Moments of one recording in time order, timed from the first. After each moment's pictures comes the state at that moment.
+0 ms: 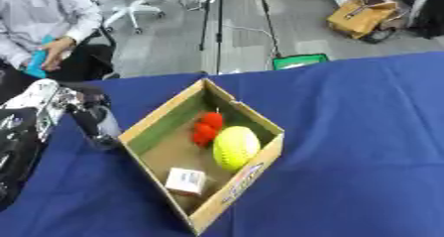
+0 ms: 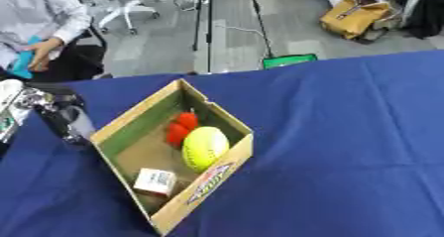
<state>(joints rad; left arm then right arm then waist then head) -0.98 0.57 -0.09 -0.75 -1.13 -0.15 -0.68 -0.43 -0.37 -0.26 -1.98 0.83 0.07 -0.91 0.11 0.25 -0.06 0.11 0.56</state>
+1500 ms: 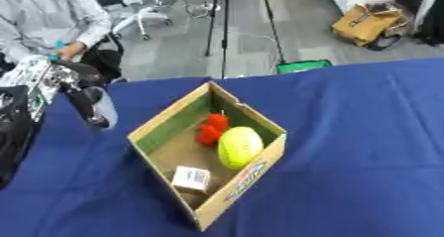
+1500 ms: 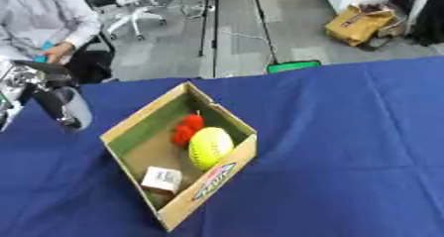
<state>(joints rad) -1.03 0.58 -0.10 -0.82 -1.12 -0.17 -0.77 -0.41 -0.37 -0.26 -1.98 0.83 0.07 -0.91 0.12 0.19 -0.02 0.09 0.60</state>
